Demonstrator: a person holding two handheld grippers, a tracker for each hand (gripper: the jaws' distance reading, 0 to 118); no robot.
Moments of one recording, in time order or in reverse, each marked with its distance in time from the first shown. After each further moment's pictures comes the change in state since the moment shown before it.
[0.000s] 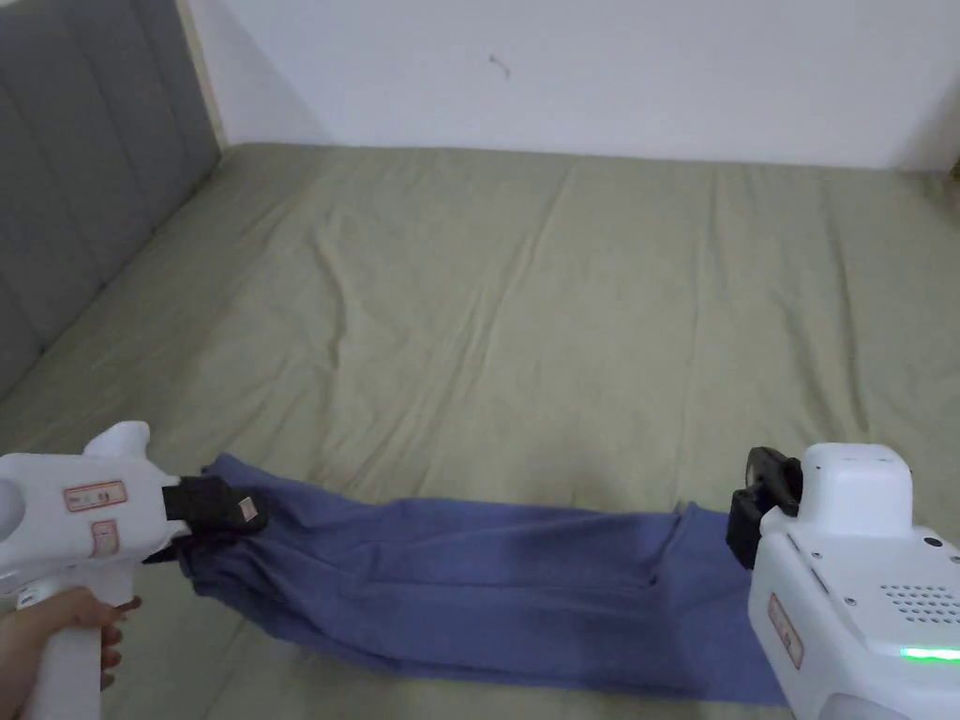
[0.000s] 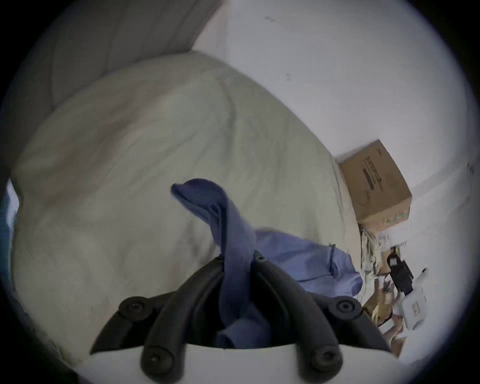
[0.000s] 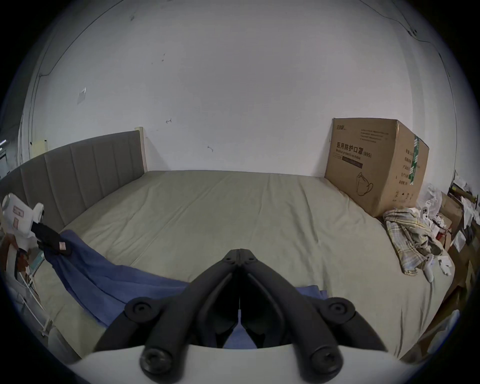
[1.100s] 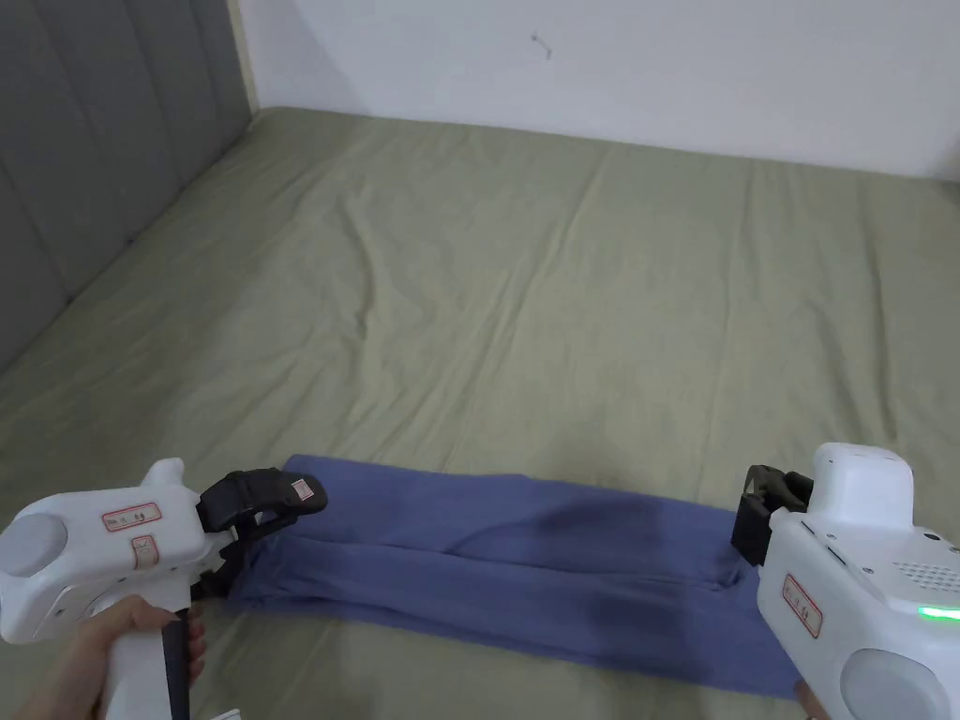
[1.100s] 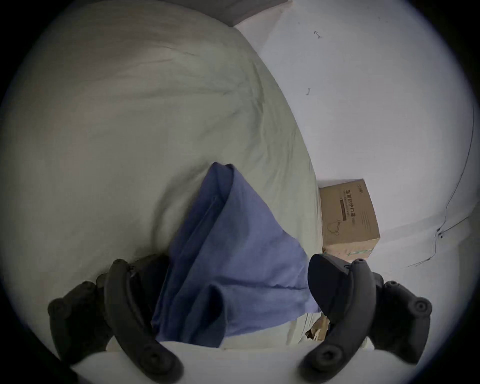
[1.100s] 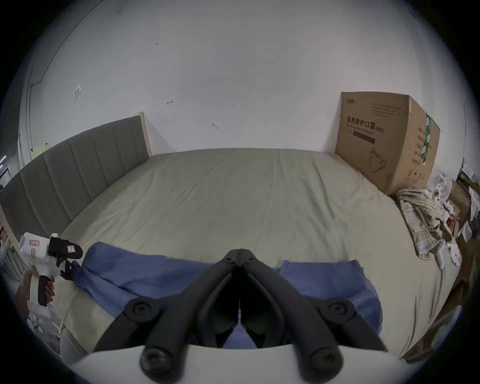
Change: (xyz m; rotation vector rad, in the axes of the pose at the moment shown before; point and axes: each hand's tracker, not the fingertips) left arm -0.089 -0.044 -0.058 -0.026 -0.220 0.380; right arm -0.012 -0.006 -0.024 -0.141 0.050 -0.039
